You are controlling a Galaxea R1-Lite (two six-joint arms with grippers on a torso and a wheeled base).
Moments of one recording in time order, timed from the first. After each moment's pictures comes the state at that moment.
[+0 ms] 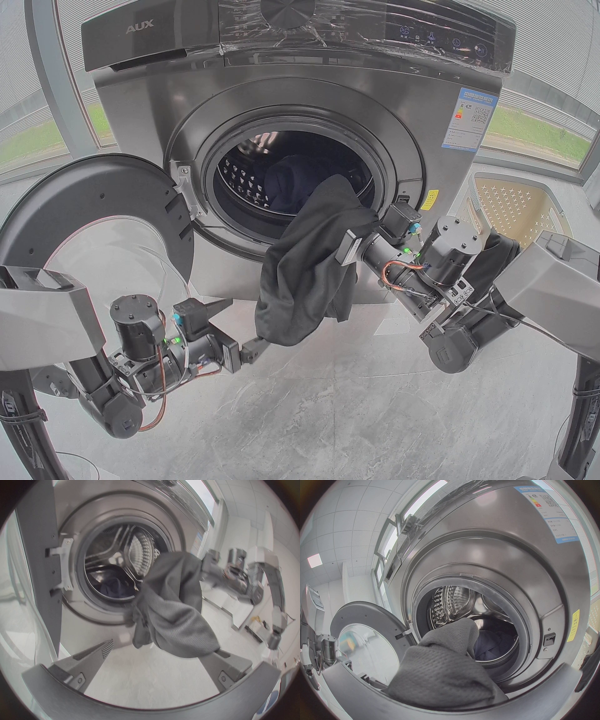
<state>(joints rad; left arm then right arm) -0.44 2.07 -0.40 -1.55 -0.24 0.01 0.61 2.19 -1.05 -1.49 -0.01 0.09</state>
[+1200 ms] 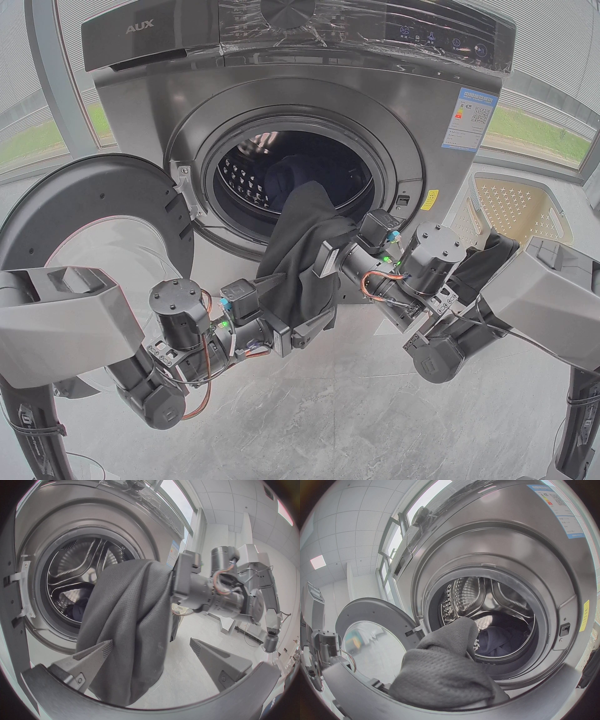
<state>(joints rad) -0.57 2.14 -0.63 -1.55 -0.27 0.04 0.67 2.22 -1.08 -1.46 -0.01 0.08</state>
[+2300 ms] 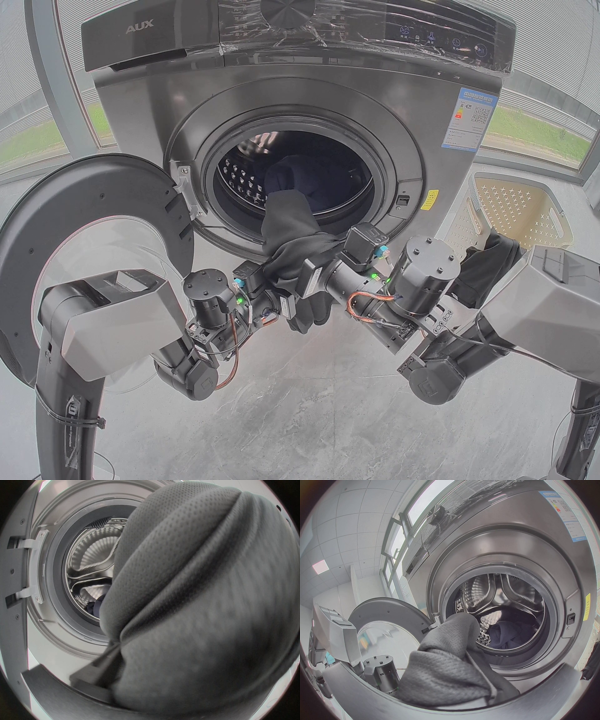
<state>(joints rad) -0.50 2.39 -0.97 -1.55 -0.11 -0.01 0.76 2.18 -1.02 -1.46 -0.04 0.09</state>
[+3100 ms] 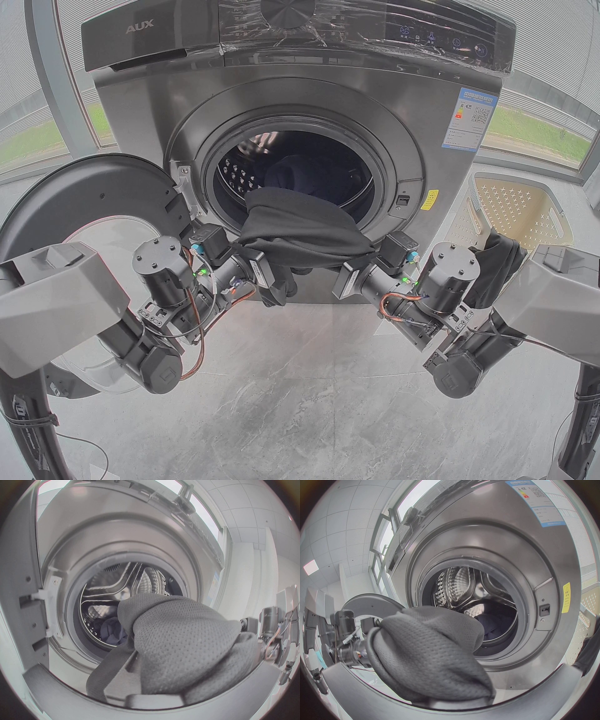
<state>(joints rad) -0.48 2.12 -0.82 -1.54 -0.08 -0.13 0.65 2.17 -0.90 -1.51 -0.04 0.14</state>
